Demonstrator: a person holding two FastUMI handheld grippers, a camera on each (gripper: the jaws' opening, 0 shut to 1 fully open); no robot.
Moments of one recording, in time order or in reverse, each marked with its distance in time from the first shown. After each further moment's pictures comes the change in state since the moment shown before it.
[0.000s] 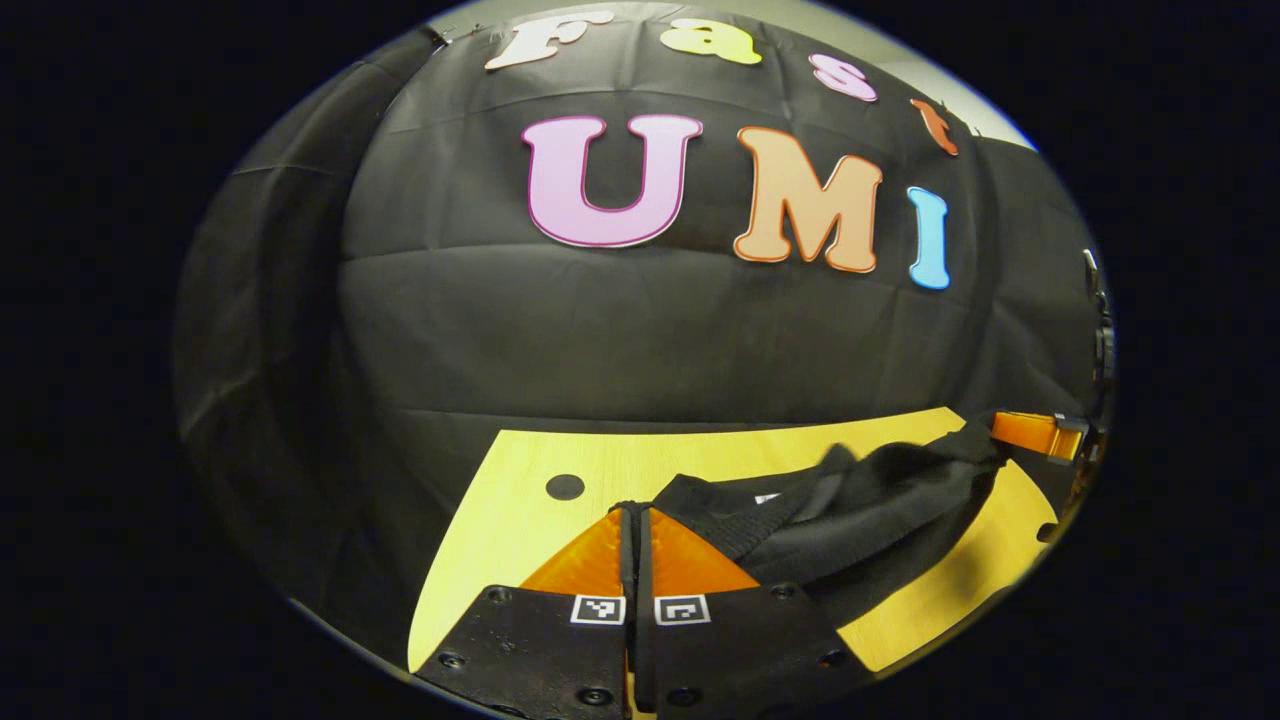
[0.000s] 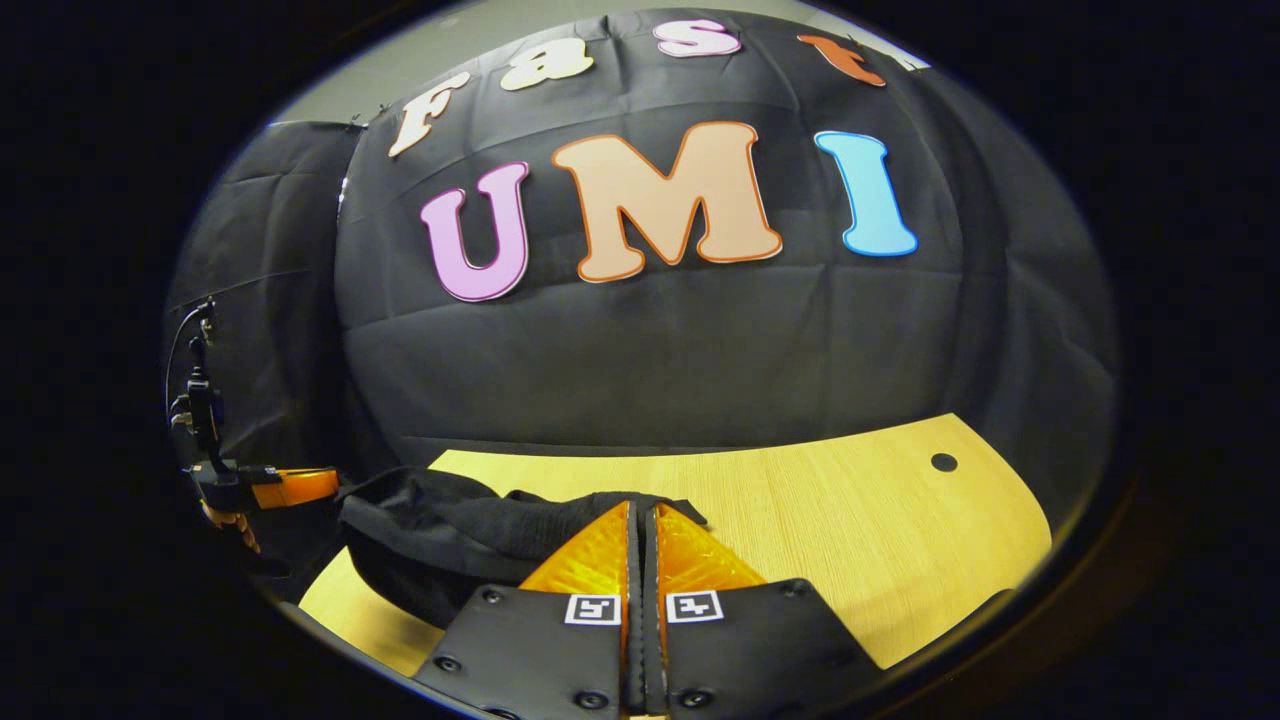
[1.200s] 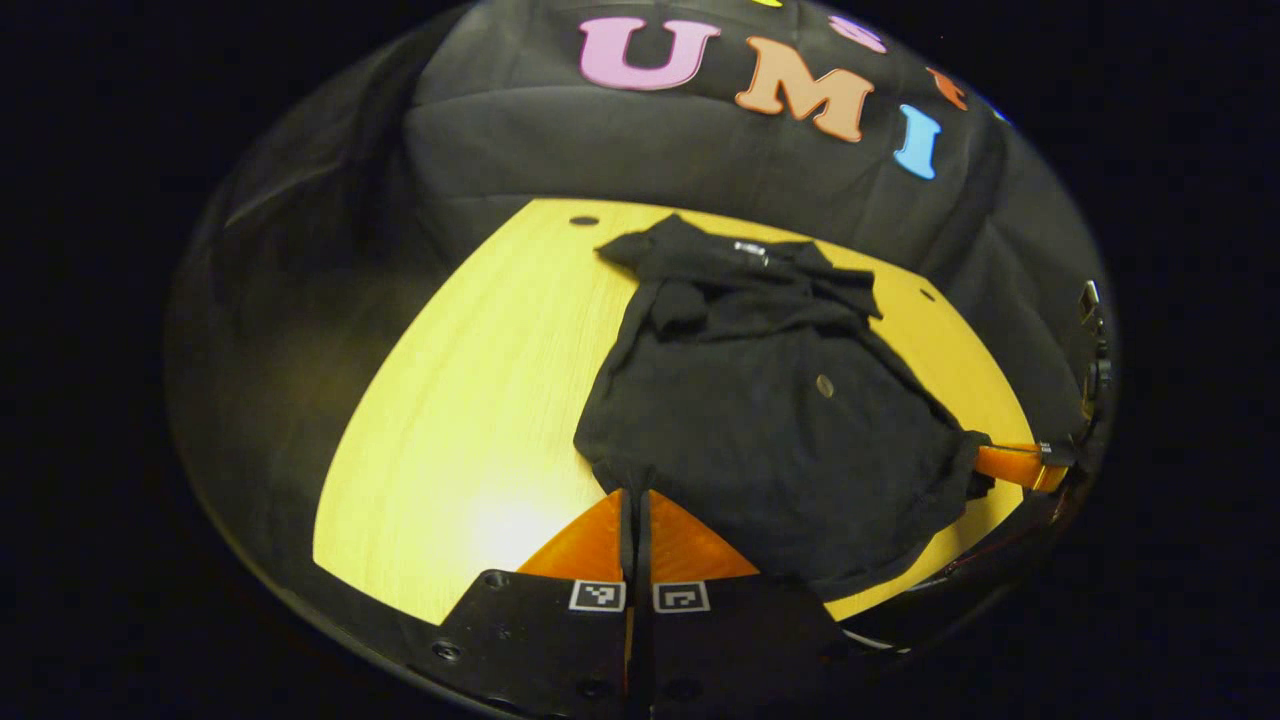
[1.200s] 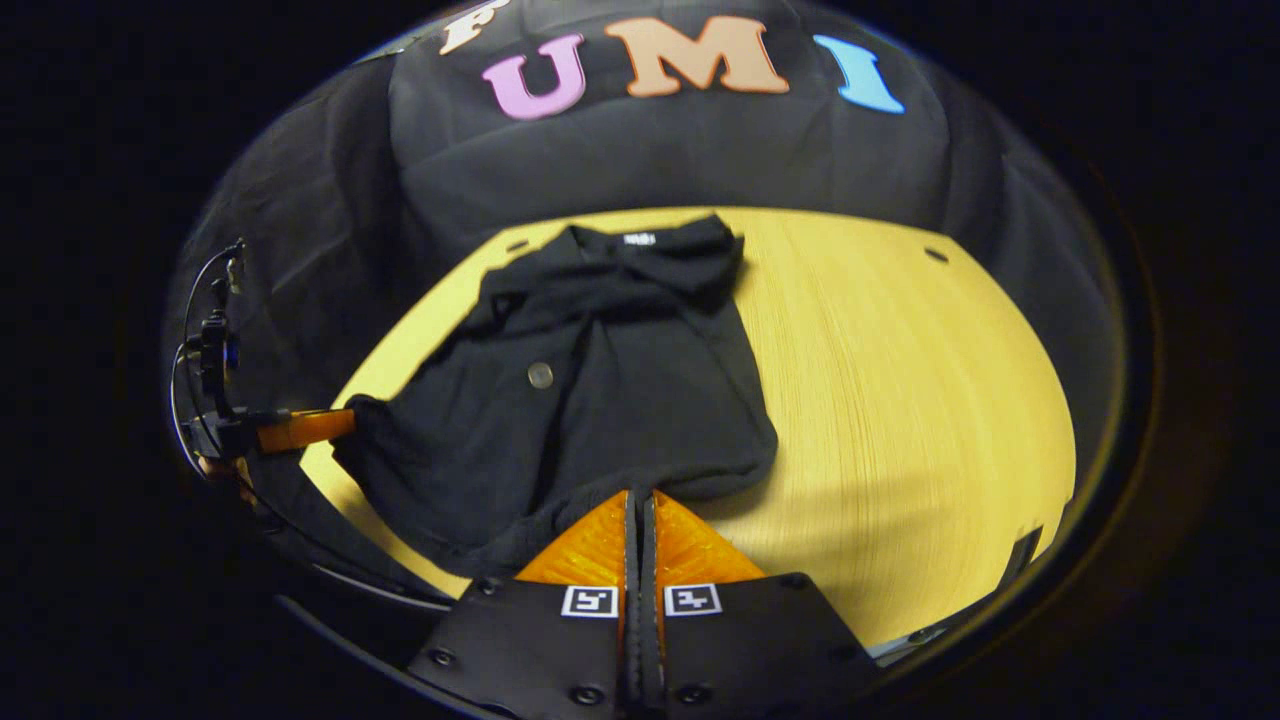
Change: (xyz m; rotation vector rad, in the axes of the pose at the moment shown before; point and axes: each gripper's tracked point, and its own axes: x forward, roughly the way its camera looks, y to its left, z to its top) left arm -0.223 -0.029 -0.226 -0.076 0.349 -0.013; right arm -0.210 0.024 -0.246 -0.072 0.425 0.090
